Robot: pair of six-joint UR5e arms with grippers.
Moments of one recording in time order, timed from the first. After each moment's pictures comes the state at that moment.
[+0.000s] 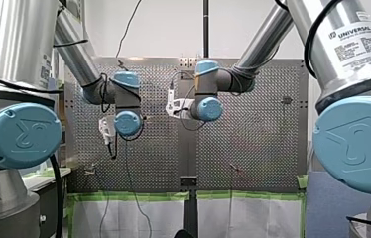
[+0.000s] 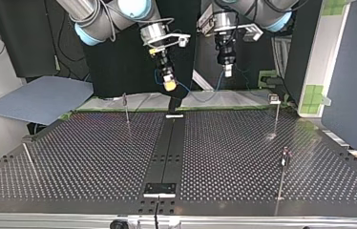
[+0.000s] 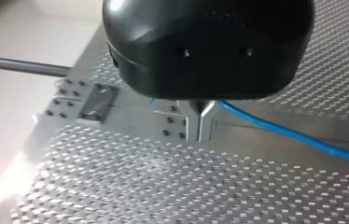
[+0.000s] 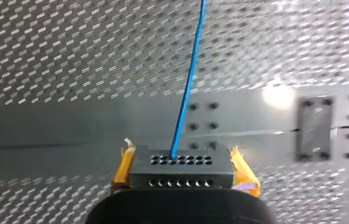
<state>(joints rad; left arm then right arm) -0.52 -1.69 -2.32 -2.19 -2.20 -1.77 2.41 -1.20 1.83 -0.68 1.69 1.62</state>
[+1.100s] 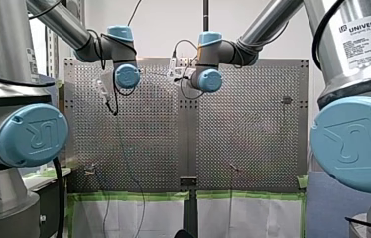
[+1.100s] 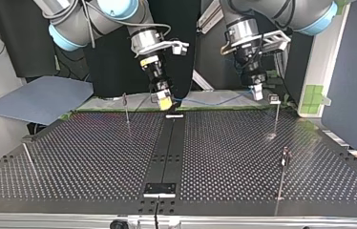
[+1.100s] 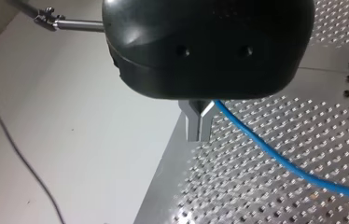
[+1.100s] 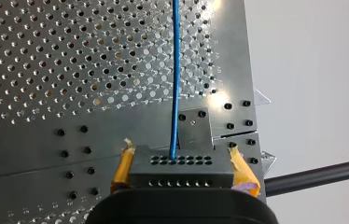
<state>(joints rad) -0.42 -1.41 -2.12 -2.47 -2.26 -1.83 2.38 -1.30 1.70 -0.62 1.64 1.65</state>
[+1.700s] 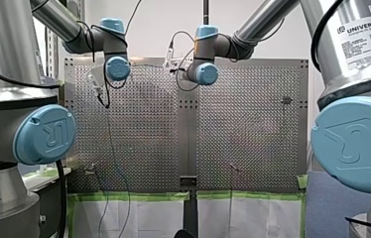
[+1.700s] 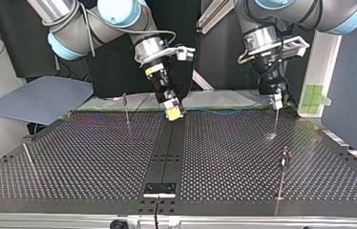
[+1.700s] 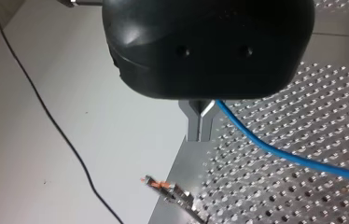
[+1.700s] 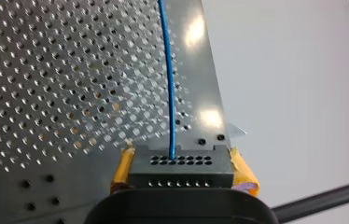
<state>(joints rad) -0.29 -1.36 -2.09 -2.58 -2.16 -1.89 2.39 -1.28 1.59 -0.58 1.58 1.70</state>
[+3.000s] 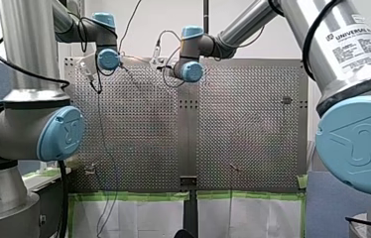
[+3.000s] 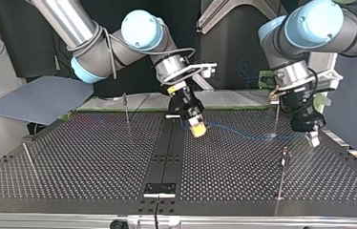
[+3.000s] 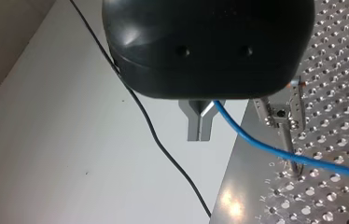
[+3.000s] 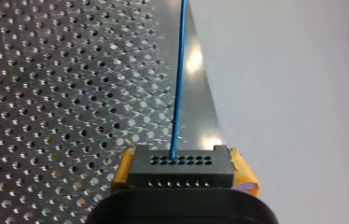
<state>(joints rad) -0.07 -1.40 -1.92 -2.62 -1.99 -1.93 2.43 -1.13 1.34 -0.49 1.54 1.70</state>
